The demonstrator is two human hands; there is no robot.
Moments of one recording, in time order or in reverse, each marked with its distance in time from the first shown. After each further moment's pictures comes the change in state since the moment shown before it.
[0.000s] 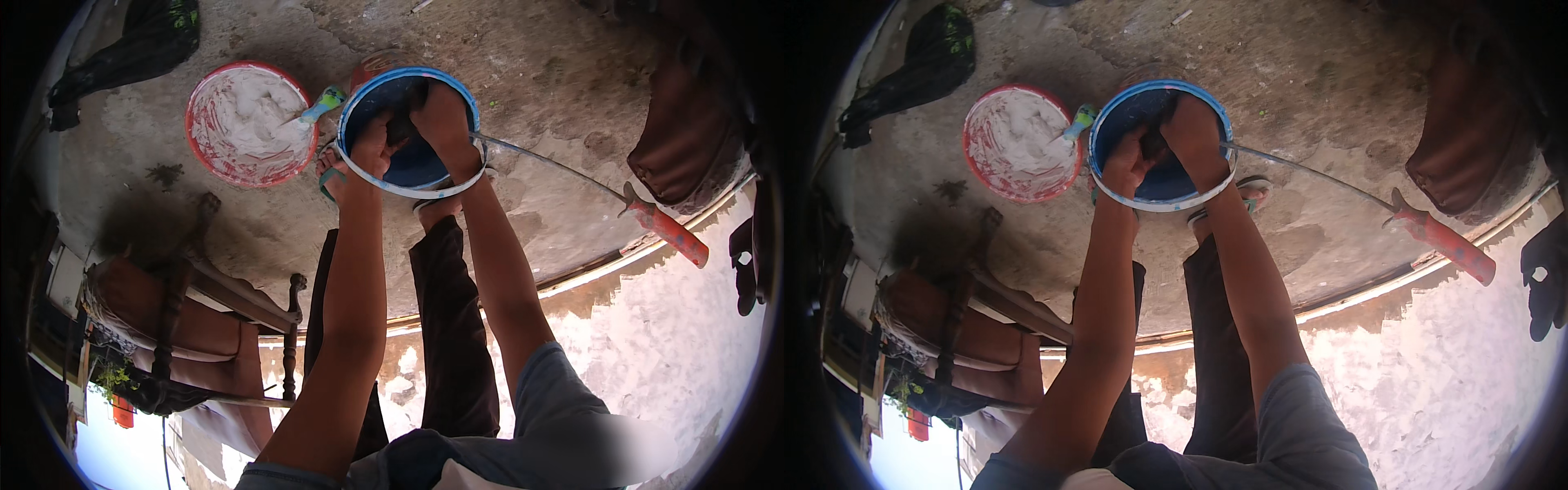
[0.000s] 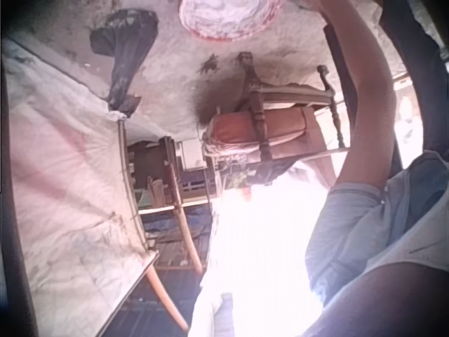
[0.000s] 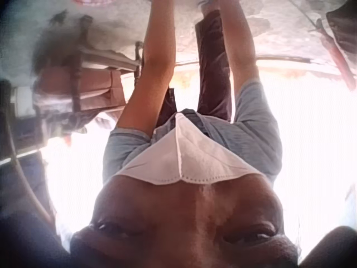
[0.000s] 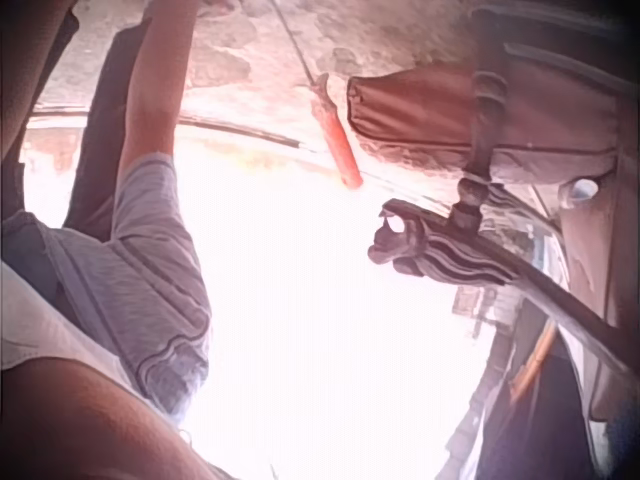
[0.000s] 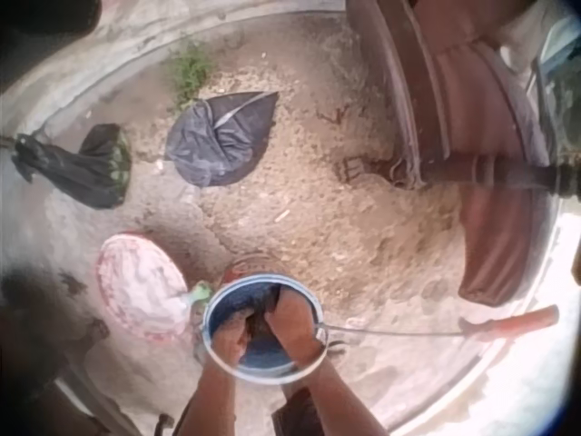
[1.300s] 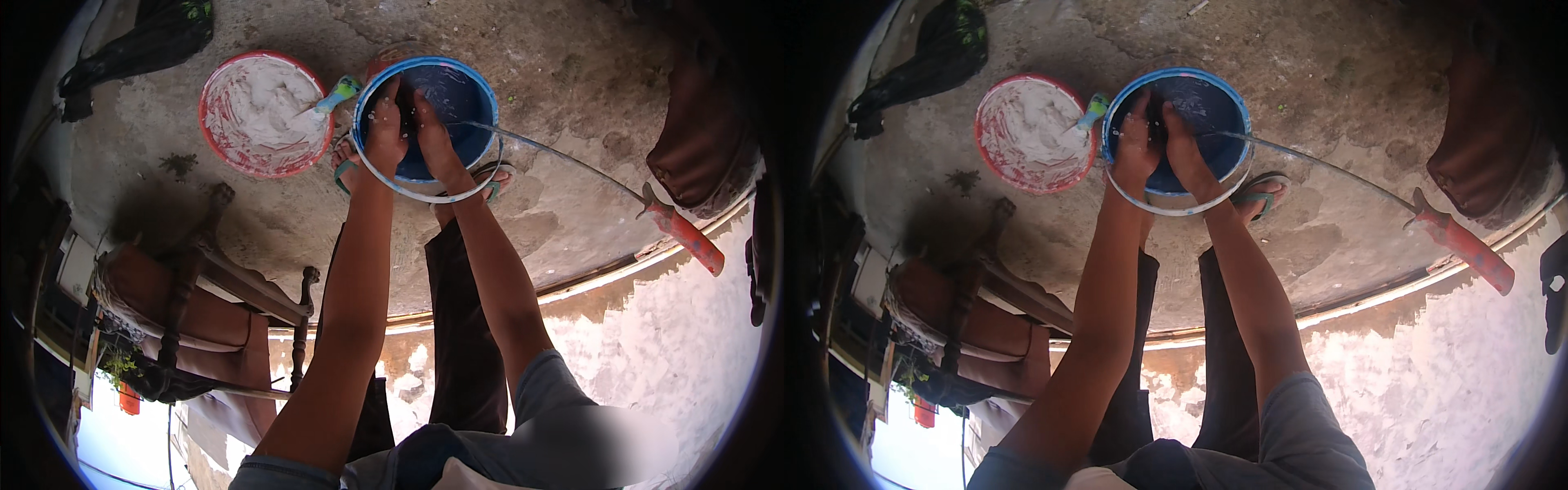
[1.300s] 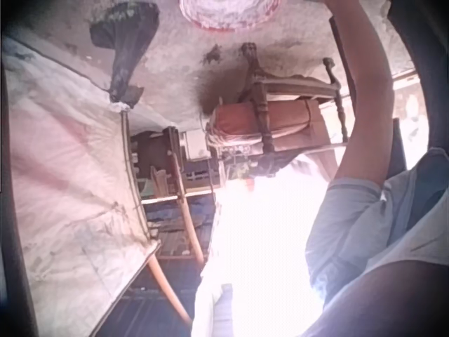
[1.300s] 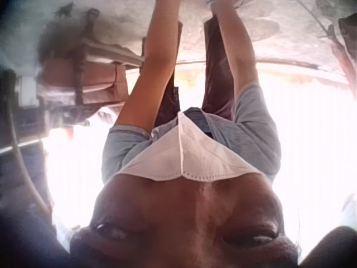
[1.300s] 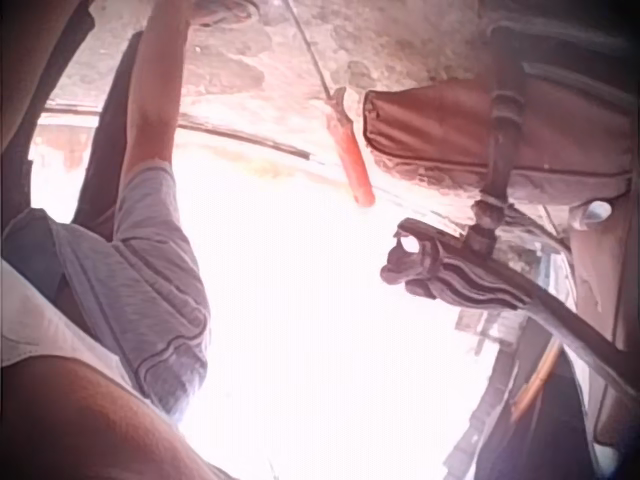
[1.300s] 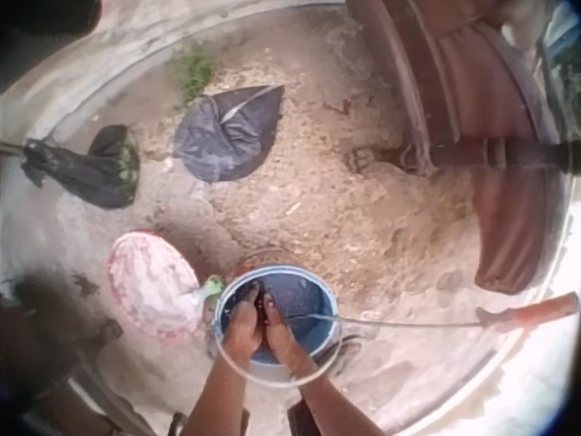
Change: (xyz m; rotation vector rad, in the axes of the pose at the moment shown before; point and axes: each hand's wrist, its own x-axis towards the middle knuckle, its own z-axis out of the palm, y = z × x) left_hand -0.008 0.020 0.012 -0.174 -0.064 0.101; right_hand -0.045 -0.014 0.039 1.068 -0.193 0.173
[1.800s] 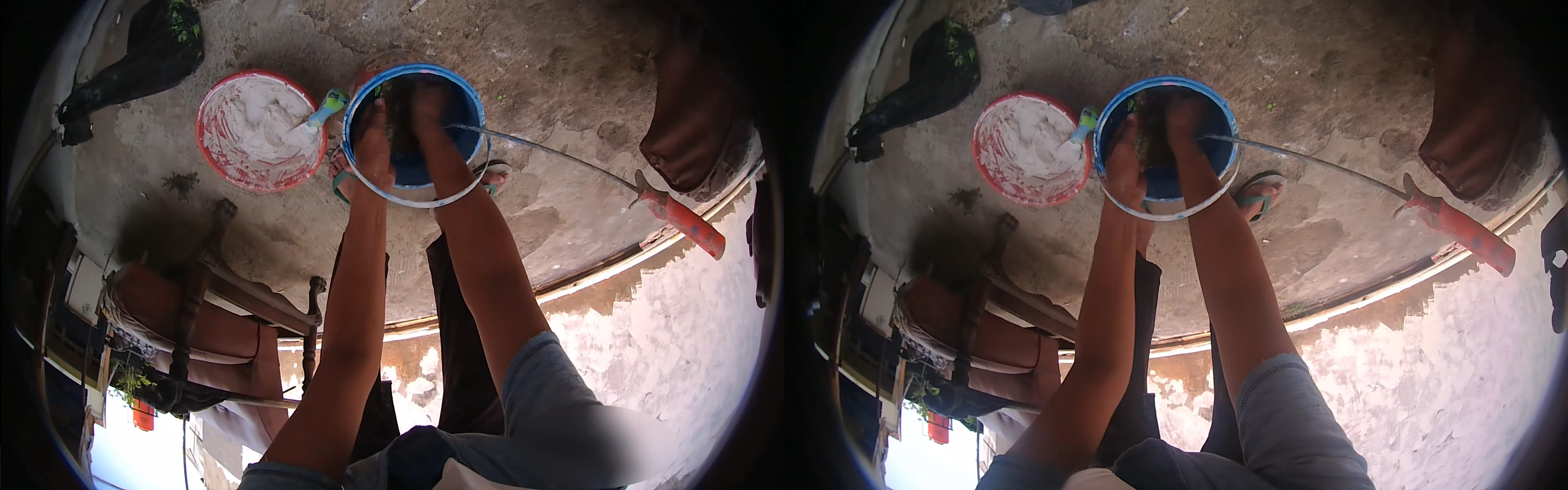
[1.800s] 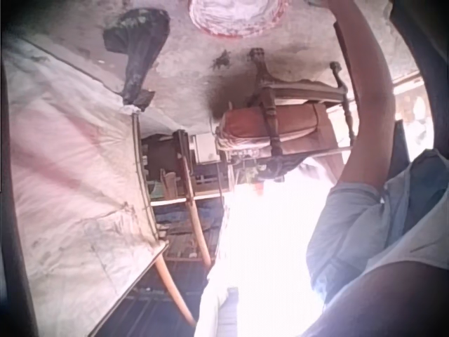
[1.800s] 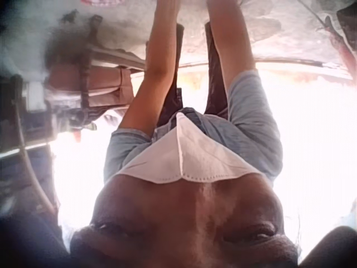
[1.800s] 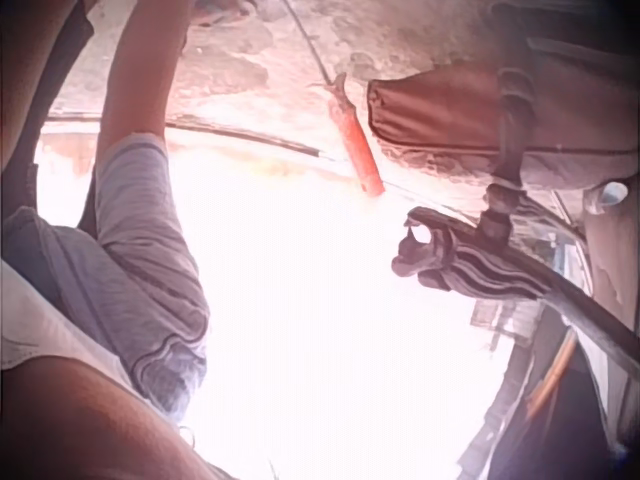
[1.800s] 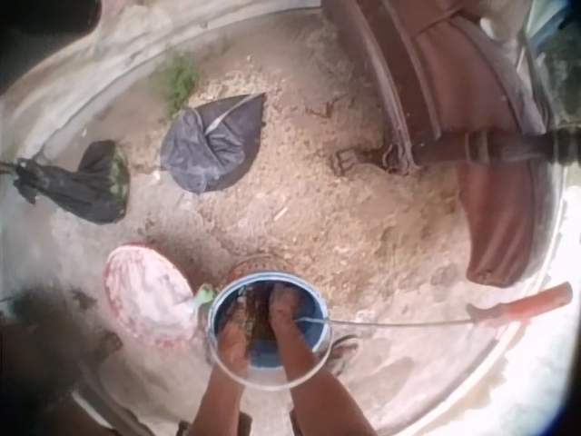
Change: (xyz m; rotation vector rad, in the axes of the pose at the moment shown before) left_hand -0.027 -0.011 -0.007 0.212 0.003 0.341; right_hand 0.099 0.057 -0.019 -0.680 0.655 -0.061
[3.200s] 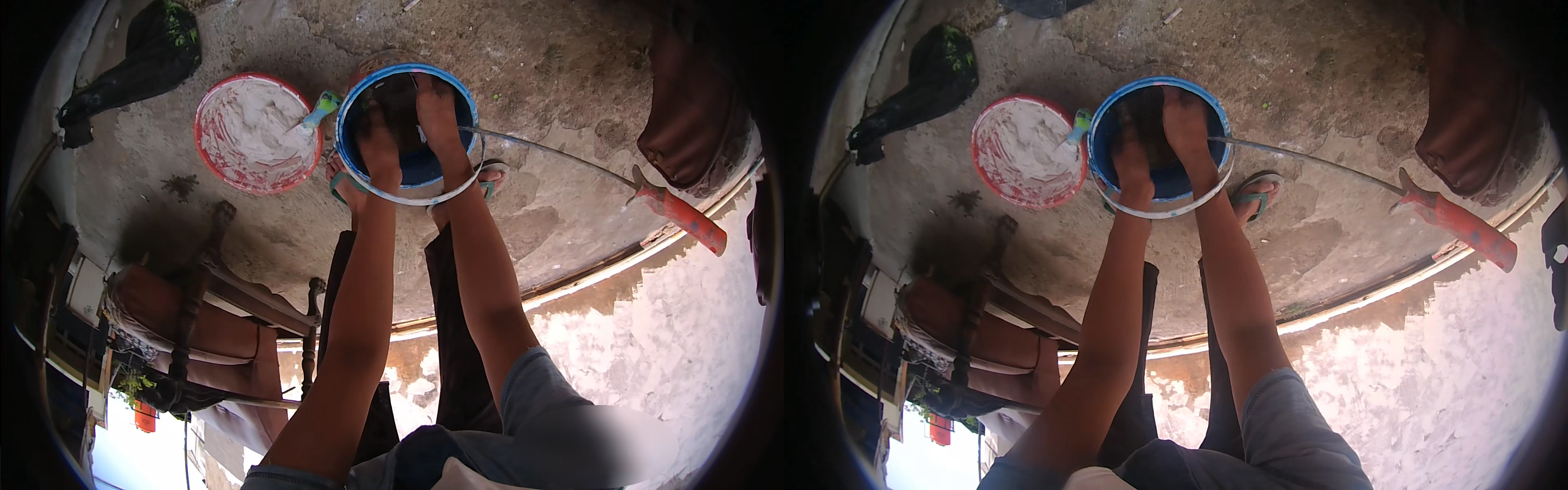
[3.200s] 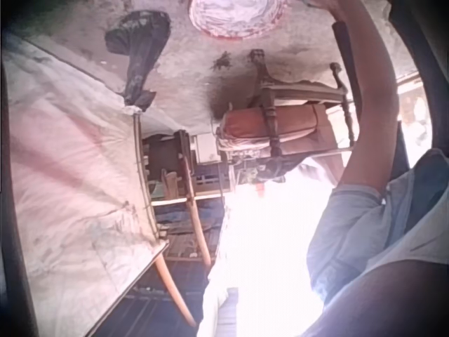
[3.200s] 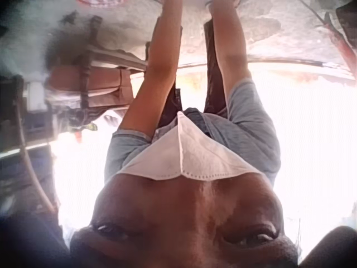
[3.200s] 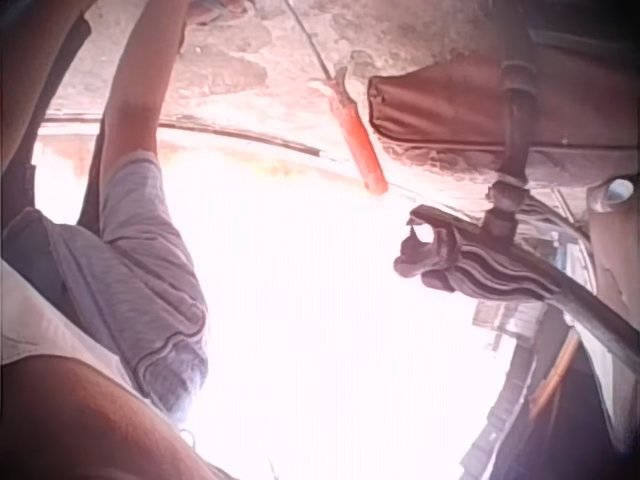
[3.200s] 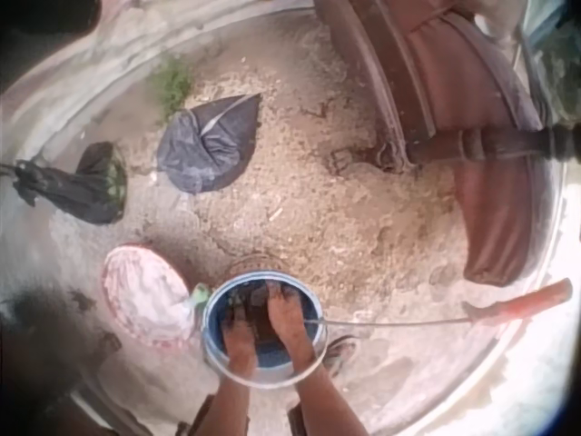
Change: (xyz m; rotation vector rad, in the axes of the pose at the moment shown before) left_hand 0.009 -0.031 0.006 0.184 0.181 0.011; right_hand -0.025 -0.044 -0.078 0.468 -0.245 0.022
